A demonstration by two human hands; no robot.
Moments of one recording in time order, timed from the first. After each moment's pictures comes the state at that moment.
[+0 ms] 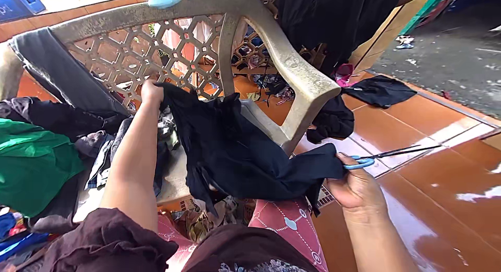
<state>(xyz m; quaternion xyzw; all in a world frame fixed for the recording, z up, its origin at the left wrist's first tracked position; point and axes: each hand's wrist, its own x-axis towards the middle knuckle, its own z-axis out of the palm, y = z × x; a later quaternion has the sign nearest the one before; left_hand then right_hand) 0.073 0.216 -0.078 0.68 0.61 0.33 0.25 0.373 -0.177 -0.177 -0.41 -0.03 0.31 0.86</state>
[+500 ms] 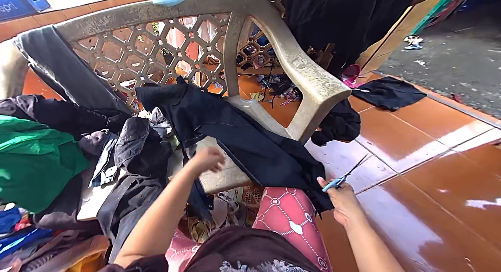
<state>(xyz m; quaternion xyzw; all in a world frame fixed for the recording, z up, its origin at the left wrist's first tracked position) 0.107 0.033 -0.177 0.70 0.44 0.00 0.55 0.406 -0.198 -0.292 -0.77 -0.12 0.27 0.57</state>
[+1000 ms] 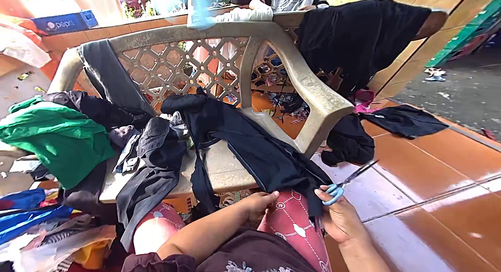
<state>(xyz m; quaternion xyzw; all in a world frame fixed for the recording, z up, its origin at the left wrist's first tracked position) 0.171 -0.092 -0.270 0.55 0.36 0.01 0.76 0.333 -0.204 -0.228 -0.56 -0.10 0.35 0.74</state>
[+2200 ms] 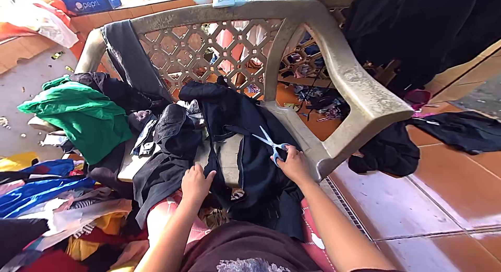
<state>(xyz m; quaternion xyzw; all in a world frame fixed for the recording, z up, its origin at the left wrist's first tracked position) 0.007 -0.047 -0.201 0.68 0.70 0.06 0.23 0.332 -0.038 -0.265 -0.77 -0.55 0.16 0.27</state>
